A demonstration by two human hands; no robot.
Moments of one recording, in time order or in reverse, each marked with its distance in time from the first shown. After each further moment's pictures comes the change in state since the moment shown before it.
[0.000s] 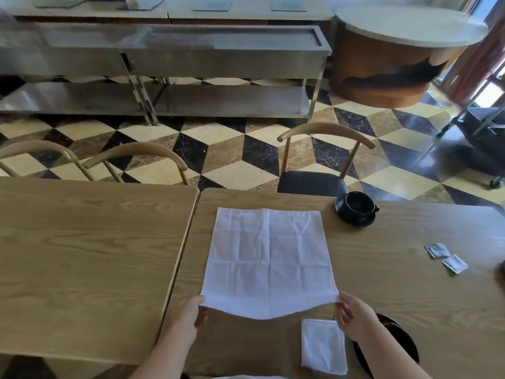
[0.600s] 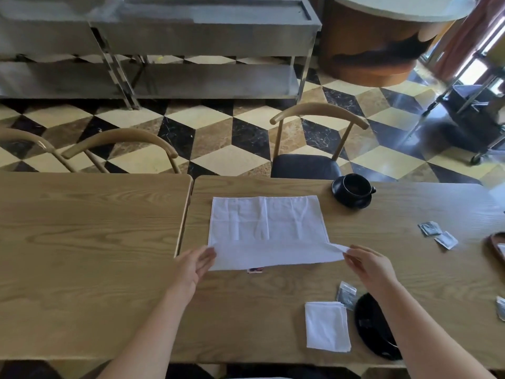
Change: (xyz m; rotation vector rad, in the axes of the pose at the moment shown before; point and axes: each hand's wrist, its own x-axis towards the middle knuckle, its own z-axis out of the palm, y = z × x) left_hand -0.003 0.079 0.014 -0.214 -0.361 0.262; right_hand -0.014 -0.054 0.018 -0.026 -0.086 -0.419
